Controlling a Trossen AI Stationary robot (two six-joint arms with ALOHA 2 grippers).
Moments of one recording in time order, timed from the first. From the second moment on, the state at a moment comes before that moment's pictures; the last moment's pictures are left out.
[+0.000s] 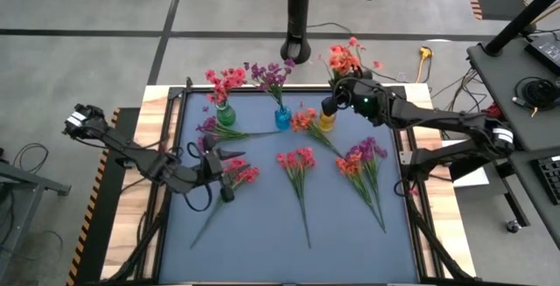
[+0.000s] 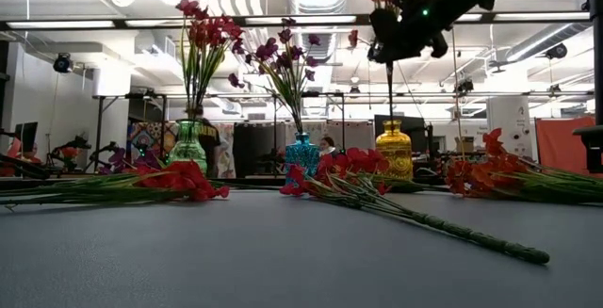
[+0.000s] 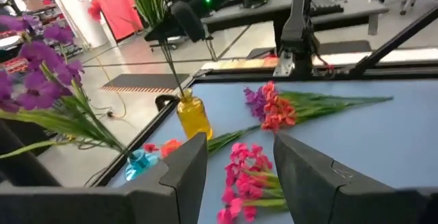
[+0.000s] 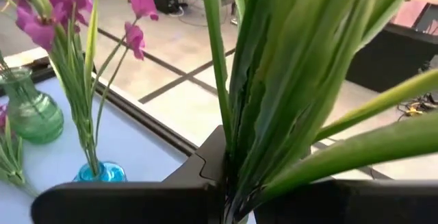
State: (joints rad) left arm -0.51 1.05 0.72 0.03 -0.91 -0.05; right arm -0.42 1.21 0.85 0.04 0.50 0.09
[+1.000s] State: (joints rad) left arm -0.51 1.05 0.71 0.02 -1.03 -0.06; right arm -0.42 1.23 0.78 -0.05 0.50 0.20
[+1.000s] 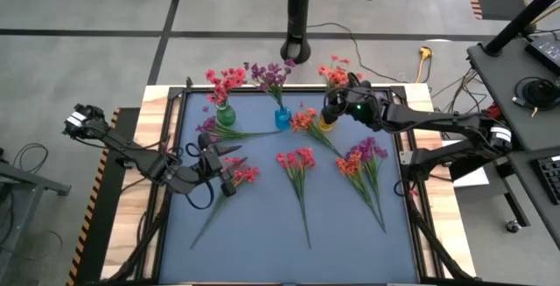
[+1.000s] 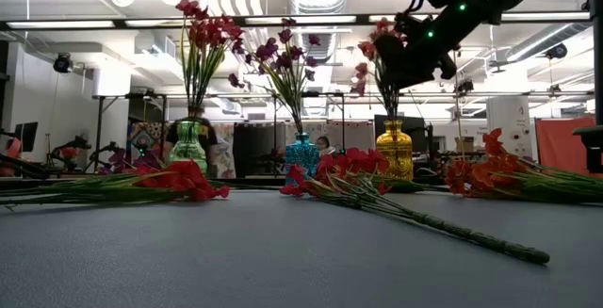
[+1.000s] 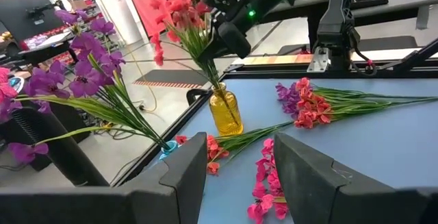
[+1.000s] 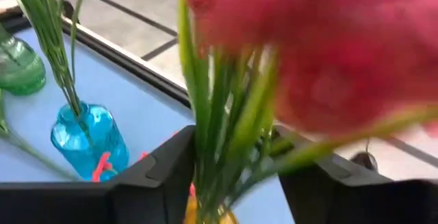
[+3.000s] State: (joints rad) left arm -0.49 1.64 0.84 -0.77 -0.12 -1.30; right arm -0.17 1.06 0.78 -0.38 0.46 0.39
